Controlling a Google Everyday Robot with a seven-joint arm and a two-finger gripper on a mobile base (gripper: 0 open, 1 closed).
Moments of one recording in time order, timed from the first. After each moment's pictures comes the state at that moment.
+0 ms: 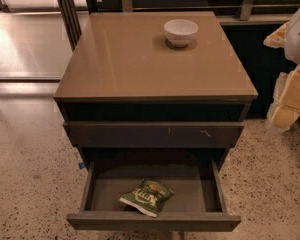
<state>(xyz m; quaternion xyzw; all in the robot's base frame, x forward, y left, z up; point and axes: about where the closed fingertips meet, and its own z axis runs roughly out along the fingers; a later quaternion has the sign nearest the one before) 0.438 -0.217 0.977 -0.60 0.78 -0.03 0.16</state>
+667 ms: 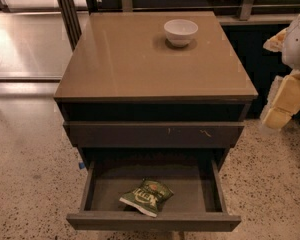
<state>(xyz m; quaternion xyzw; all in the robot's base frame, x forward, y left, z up) 0.445 -0.214 0.966 -0.58 0.79 -0.02 0.18</state>
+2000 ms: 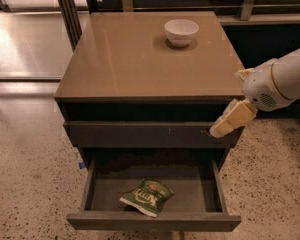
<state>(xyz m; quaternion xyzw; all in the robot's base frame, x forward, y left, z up) 0.516 -0.191 0.861 -0.49 0.81 0.08 0.32</state>
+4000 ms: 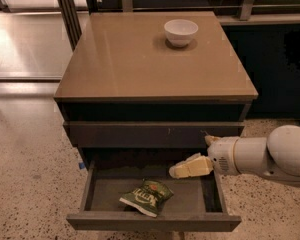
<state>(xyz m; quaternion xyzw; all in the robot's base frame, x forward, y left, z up) 0.474 -0.116 0.706 -0.31 0.84 0.28 0.36</state>
